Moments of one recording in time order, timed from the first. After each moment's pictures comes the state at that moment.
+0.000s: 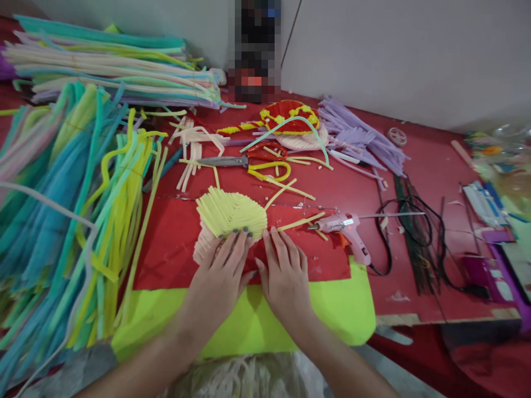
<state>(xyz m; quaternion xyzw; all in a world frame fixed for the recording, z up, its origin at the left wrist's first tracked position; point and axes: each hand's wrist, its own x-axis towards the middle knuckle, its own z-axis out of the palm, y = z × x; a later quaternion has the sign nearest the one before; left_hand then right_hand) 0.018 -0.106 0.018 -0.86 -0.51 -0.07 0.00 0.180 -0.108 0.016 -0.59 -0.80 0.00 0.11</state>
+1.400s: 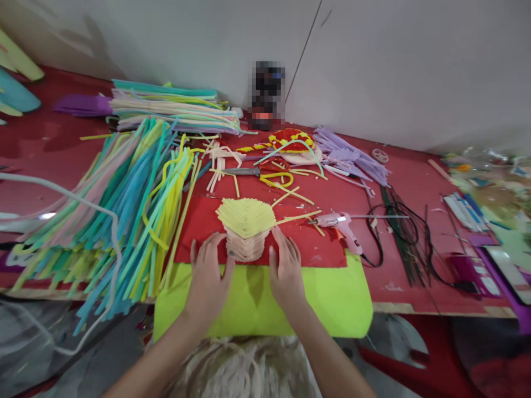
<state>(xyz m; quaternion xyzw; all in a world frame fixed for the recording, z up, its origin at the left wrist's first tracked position) -0.016 -0.145 0.018 -0.65 -0.68 -0.30 -0.18 0.164 -0.129 0.003 -0.60 -0.73 0.13 0.30</state>
